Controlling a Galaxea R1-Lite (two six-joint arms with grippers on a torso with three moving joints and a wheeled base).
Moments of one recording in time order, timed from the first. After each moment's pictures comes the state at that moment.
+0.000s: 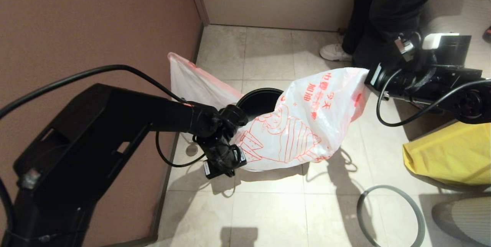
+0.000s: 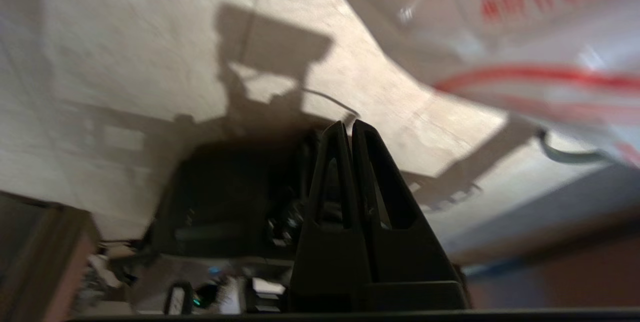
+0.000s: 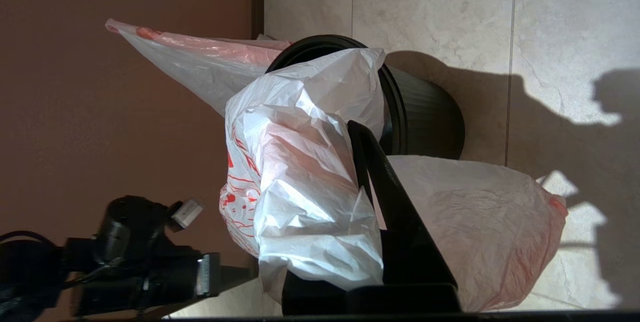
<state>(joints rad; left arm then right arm) -0.52 2.29 -1.72 0.65 0.10 -0.80 0.11 1.89 -1.37 -0.40 0.45 0.53</state>
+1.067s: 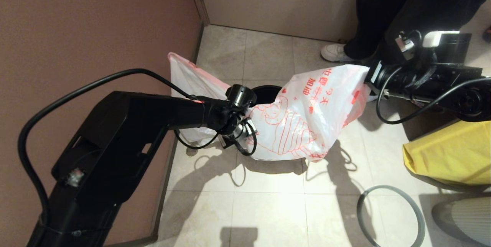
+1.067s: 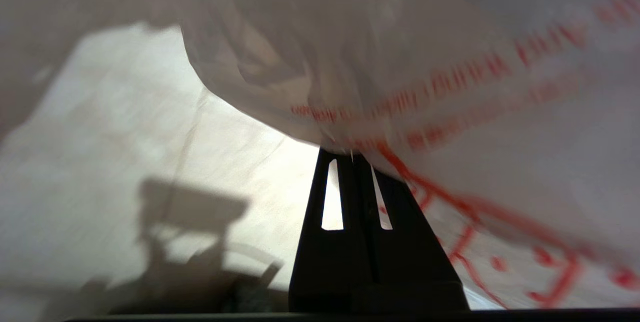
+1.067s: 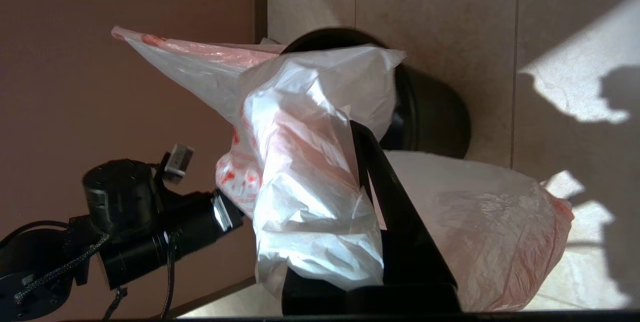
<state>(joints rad) -0.53 2.38 -1.95 0.37 0.27 -0.80 0.11 1.90 -1.38 -0.39 0.45 0.56</state>
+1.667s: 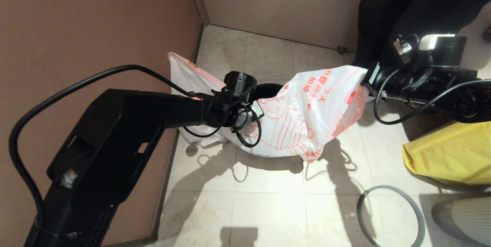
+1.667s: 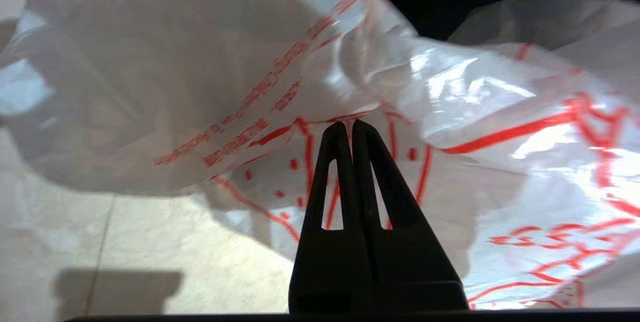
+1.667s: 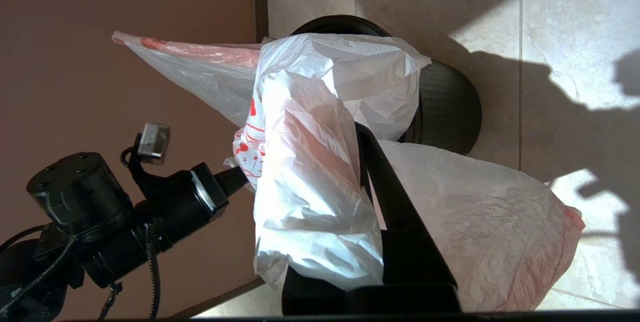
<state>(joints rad) -0.54 2.37 -1.96 0.14 0.21 -0.73 0.11 1.91 -1.38 -0.40 0.45 0.59</state>
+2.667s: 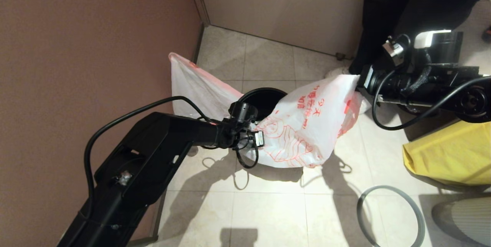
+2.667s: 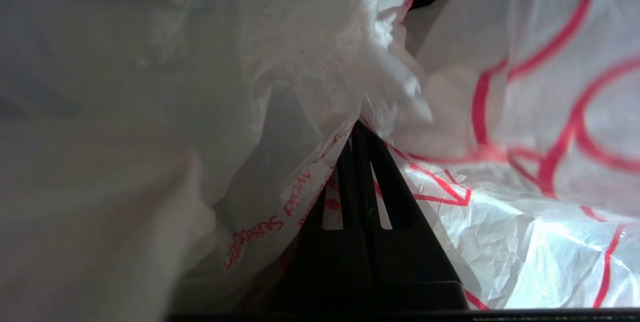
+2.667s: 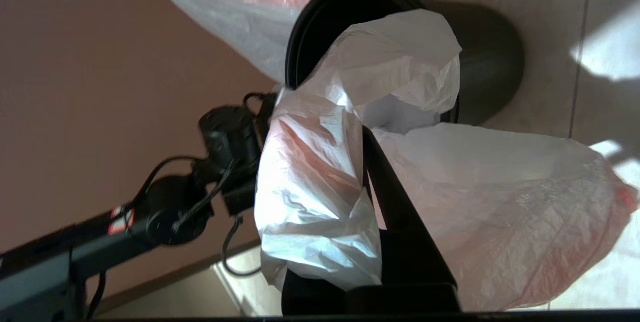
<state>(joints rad) -0.50 2.57 -1.97 0.12 0.07 -0.38 0.18 1.85 -1.37 -0.26 0.49 0.59</state>
